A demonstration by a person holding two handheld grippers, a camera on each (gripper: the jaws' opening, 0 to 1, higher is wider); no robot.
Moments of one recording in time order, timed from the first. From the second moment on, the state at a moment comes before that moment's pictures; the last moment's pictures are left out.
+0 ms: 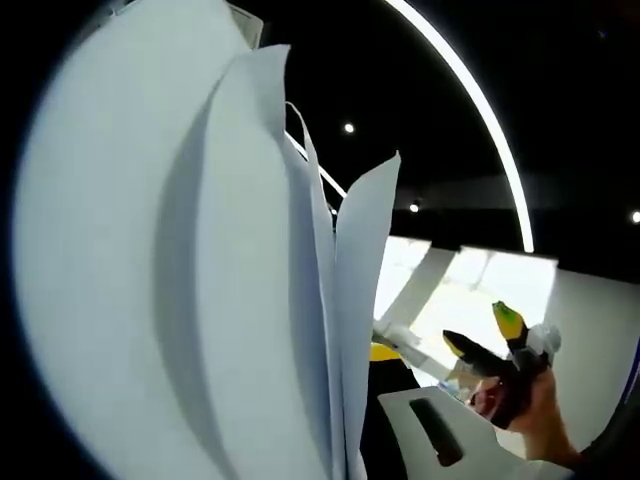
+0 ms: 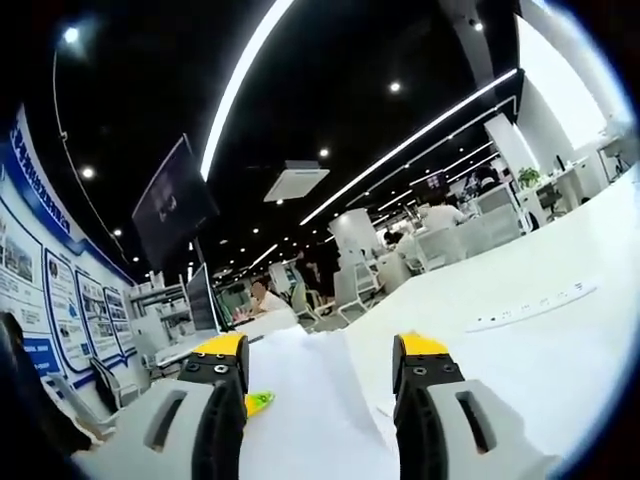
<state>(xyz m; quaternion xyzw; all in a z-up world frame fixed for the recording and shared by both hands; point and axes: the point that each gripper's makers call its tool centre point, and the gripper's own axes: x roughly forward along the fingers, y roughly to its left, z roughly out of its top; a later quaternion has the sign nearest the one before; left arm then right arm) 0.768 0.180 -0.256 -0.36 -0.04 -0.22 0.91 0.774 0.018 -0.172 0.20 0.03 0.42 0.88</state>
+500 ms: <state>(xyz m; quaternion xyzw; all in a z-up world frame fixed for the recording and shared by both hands) 0.771 0.183 -0.258 -0.36 -0.04 -0.23 0.91 0.771 0.008 -0.174 0.20 0.03 0.41 0.89</state>
